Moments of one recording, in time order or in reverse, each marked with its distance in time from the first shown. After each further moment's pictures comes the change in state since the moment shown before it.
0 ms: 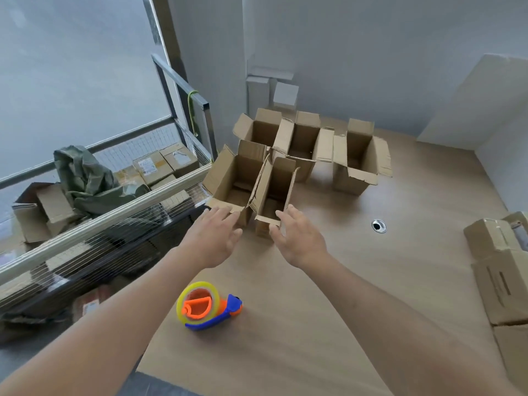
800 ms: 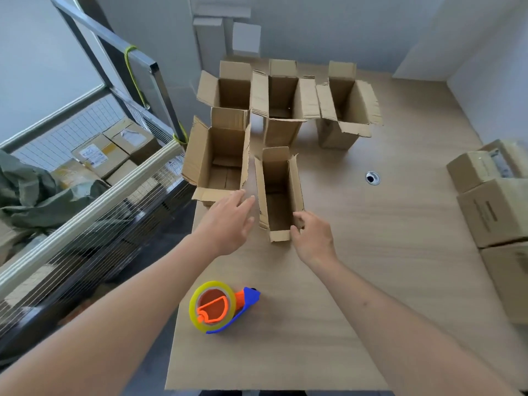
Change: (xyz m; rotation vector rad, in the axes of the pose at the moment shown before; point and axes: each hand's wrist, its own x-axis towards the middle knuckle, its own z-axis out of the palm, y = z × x) left_hand 0.070 -0.036 0.052 -0.134 -0.085 0.260; right_hand 0.005 0.000 0.067 0.278 0.143 0.432
